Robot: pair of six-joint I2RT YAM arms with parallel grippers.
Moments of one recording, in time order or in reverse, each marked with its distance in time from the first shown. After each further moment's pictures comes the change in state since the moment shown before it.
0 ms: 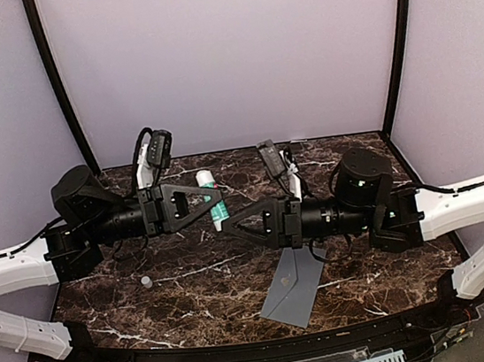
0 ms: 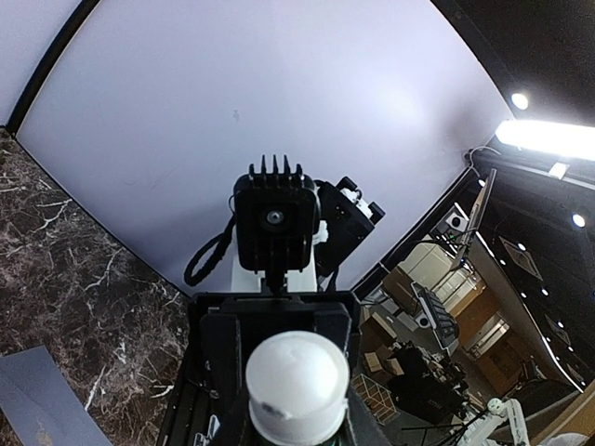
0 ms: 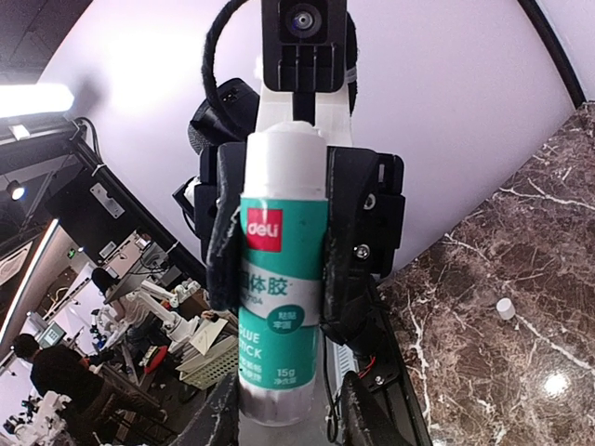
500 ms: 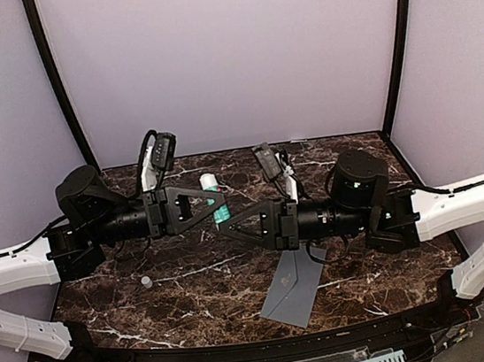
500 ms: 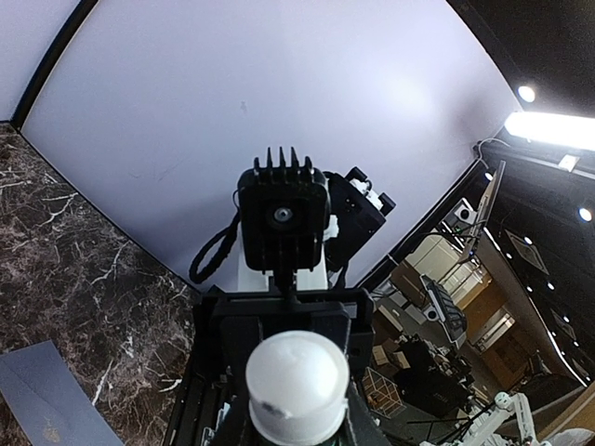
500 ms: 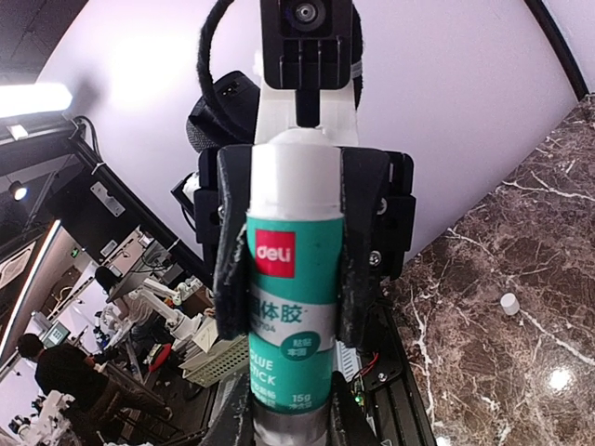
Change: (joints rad) left arm 0.002 0.014 0.000 -0.018 0.006 0.024; right arm 0.000 0.024 0.005 0.014 -0.028 0.017
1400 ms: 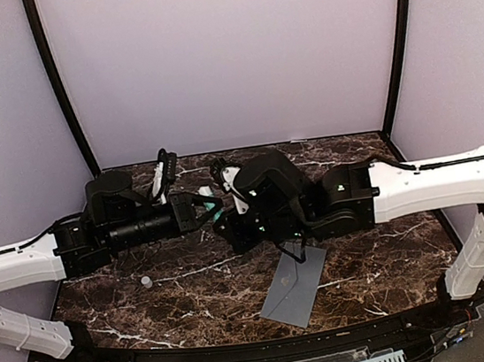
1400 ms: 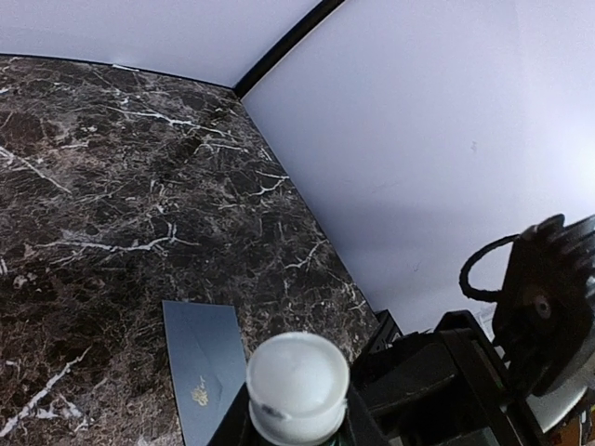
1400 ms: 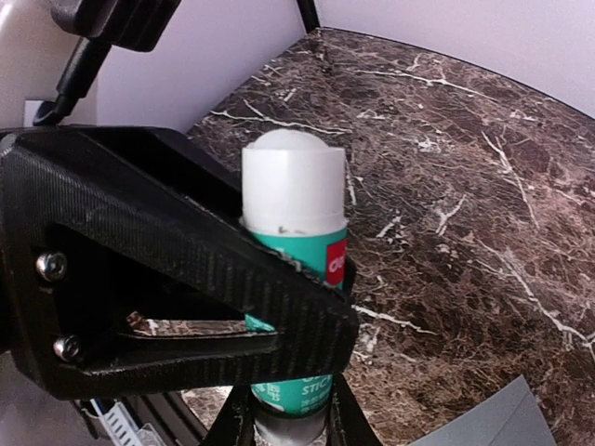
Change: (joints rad) left arm 0.014 0.040 0.016 -0.337 -0.418 0.023; right arm 0.078 0.257 0.497 -0.892 0.658 -0.248
